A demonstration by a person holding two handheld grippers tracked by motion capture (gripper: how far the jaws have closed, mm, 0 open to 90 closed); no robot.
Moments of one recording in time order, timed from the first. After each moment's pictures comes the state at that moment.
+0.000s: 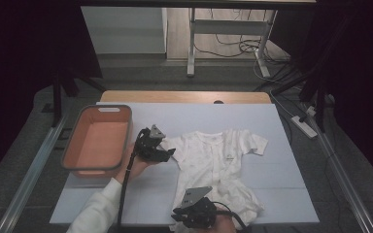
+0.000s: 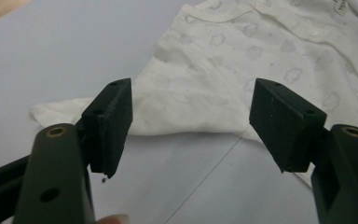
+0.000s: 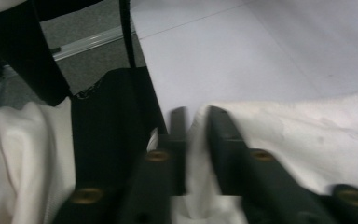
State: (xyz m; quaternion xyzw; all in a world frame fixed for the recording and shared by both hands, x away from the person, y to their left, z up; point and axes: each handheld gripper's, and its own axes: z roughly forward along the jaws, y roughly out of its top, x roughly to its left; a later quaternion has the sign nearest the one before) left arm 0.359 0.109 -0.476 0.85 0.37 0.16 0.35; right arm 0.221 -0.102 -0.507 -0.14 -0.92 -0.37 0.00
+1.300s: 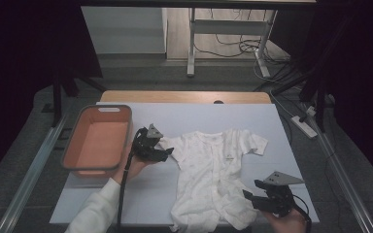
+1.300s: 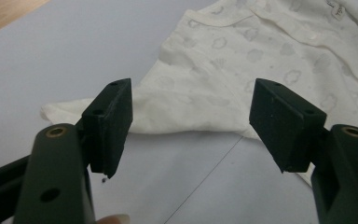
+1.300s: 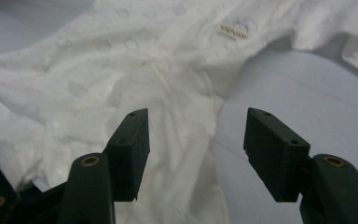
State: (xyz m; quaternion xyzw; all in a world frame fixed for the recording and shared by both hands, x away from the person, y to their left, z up) left arm 0.356 0.114 -0.471 0.84 0.37 0.17 0.35; right arm 0.247 -0.290 -0.475 -0.40 -0.83 -0.36 -0.16
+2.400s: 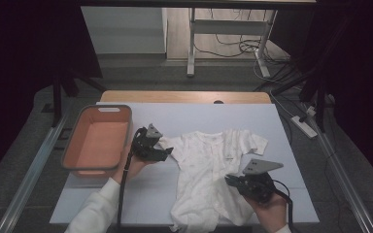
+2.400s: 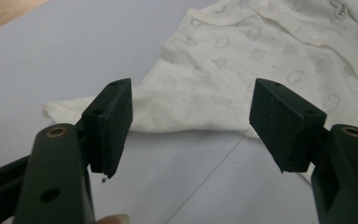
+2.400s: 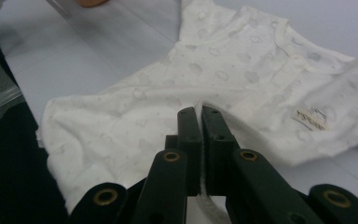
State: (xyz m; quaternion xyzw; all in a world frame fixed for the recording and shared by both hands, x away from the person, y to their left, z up) left arm 0.357 0.116 -0.472 0.84 0.37 0.17 0.35; right arm 0.267 -0.234 -0.444 -0.29 -0.86 -0.40 -0.12
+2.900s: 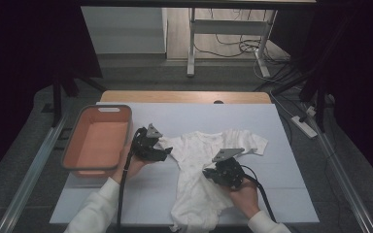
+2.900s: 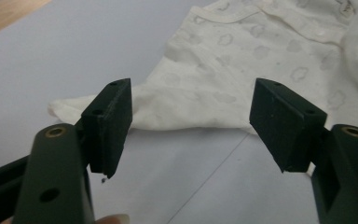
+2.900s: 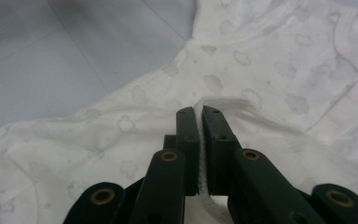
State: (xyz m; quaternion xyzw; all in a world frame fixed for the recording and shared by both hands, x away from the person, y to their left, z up) left arm 0.356 0.116 -0.471 0.84 0.37 0.17 0.34; right arm 0.317 -0.172 -0.480 -0.27 -0.89 -0.36 -0.08
